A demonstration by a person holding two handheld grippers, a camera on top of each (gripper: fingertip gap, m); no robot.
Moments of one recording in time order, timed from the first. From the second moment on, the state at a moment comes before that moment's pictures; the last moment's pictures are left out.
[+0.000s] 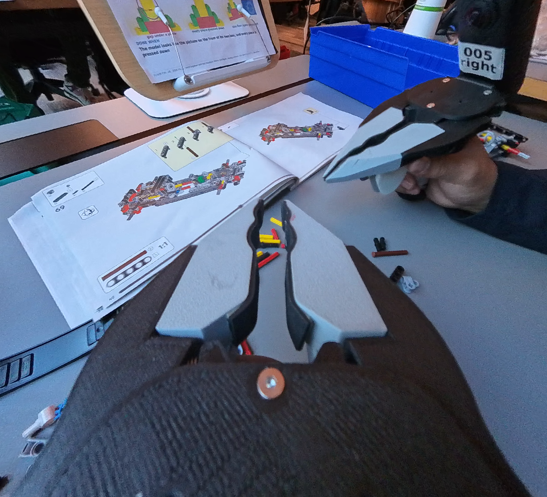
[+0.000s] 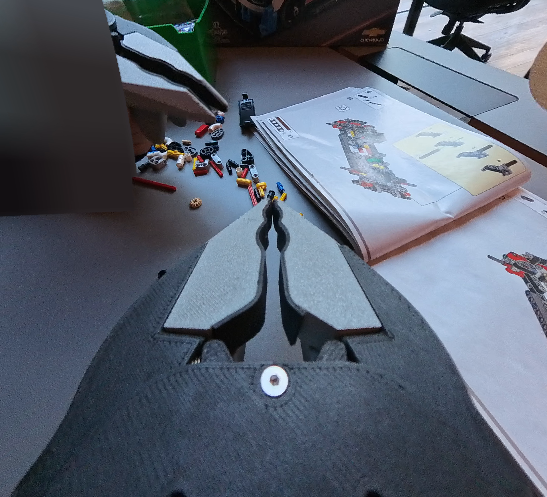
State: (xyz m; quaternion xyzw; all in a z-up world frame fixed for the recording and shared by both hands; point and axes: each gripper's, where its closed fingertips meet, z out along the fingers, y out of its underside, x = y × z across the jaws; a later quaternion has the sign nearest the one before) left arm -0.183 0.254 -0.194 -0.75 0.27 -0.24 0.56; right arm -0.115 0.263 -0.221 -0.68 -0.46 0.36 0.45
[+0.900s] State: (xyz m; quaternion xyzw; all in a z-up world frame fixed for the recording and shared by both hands) left arm -0.157 0.241 -0.219 -0.72 0.38 -0.13 0.56; right arm -0.121 0.251 -0.213 -0.66 -0.47 0.37 0.46
